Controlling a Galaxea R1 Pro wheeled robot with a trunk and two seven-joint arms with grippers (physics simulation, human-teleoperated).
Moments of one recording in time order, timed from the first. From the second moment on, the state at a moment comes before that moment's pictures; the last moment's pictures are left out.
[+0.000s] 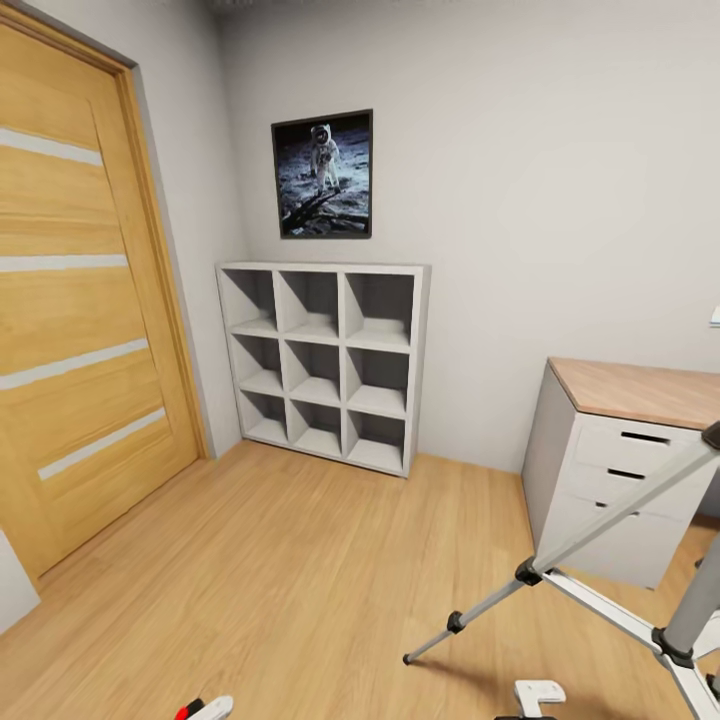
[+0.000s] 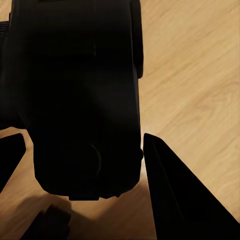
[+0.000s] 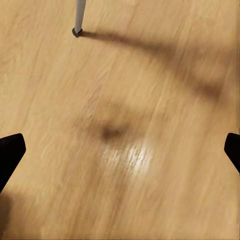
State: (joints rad) left arm -0.42 -0.01 -0.12 -0.09 0.64 0.00 0.22; right arm -0.37 -0.08 0.01 -0.30 -0.04 0.13 0.09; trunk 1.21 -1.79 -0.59
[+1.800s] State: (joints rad) left arm -0.41 0.00 -0.12 0.00 0.64 0.01 0.22; right arm -0.36 -0.09 0.01 -0.02 -0.03 -0.04 0.09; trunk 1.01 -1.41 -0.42
